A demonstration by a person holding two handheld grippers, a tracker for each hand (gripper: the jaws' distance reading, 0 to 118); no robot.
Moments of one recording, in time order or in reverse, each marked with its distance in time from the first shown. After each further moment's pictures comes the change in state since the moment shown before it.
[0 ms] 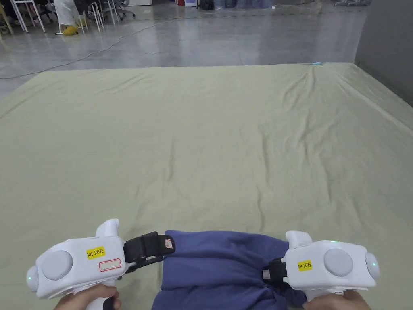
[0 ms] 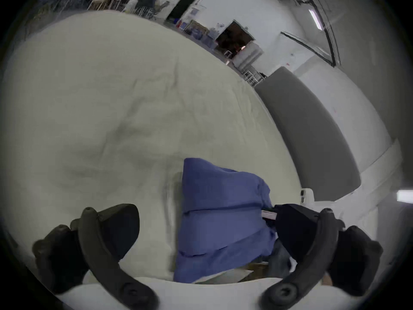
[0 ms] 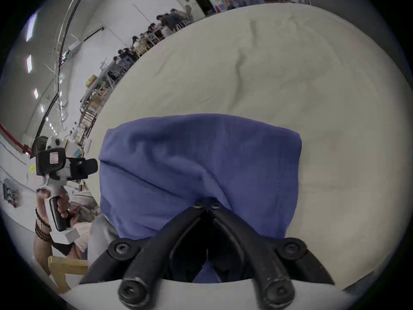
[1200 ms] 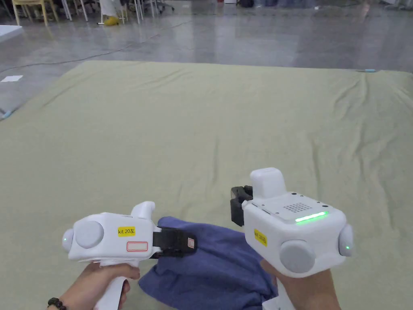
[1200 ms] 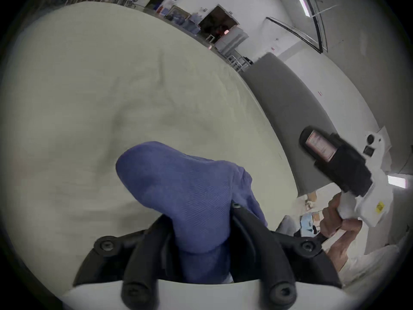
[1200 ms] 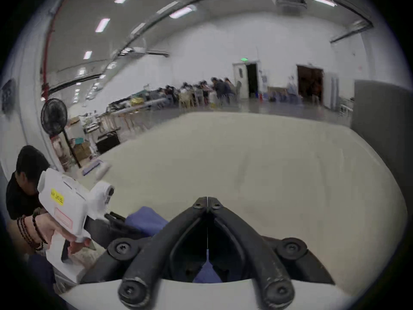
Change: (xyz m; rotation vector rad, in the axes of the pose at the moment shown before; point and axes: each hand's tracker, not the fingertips) left arm -0.043 0.069 0.032 -0.066 -0.010 -0.140; right arm -0.241 0.070 -0.006 0.573 0.006 0.489
